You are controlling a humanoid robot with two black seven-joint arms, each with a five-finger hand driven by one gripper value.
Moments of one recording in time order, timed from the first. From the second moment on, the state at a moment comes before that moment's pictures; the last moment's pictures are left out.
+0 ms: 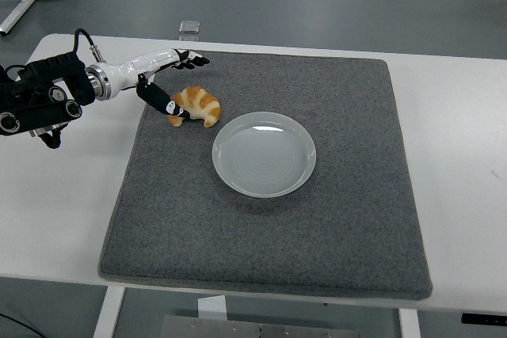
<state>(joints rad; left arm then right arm) -1.22 0.60 0.25 -1.02 0.68 0.14 -0.34 0.05 0.00 0.00 0.12 0.07 0.00 -0.03</state>
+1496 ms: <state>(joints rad) -1.09 0.42 0.19 -0.78 0.68 0.15 -0.36 0.05 0.00 0.00 0.12 0.06 -0.01 -0.03</state>
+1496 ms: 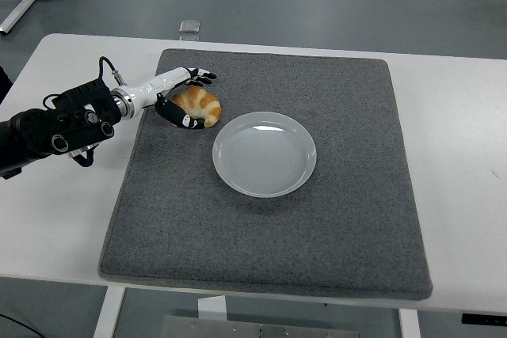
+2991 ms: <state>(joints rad) -1.30 0.60 0.20 -0.79 0.68 0.12 -0.37 0.05 0.00 0.00 0.12 0.07 0.00 -0.03</state>
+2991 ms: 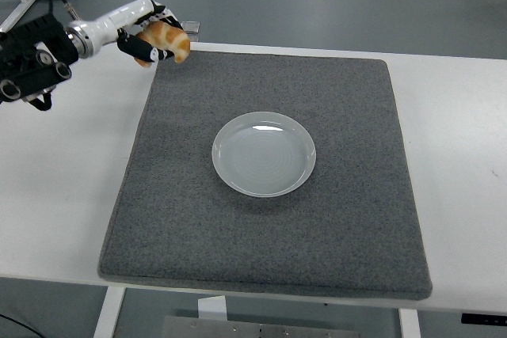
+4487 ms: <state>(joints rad) -1.69 0.57 0.19 -1.30 0.81 0.16 -0.35 0.05 0.00 0.00 0.12 0.07 0.00 -0.03</state>
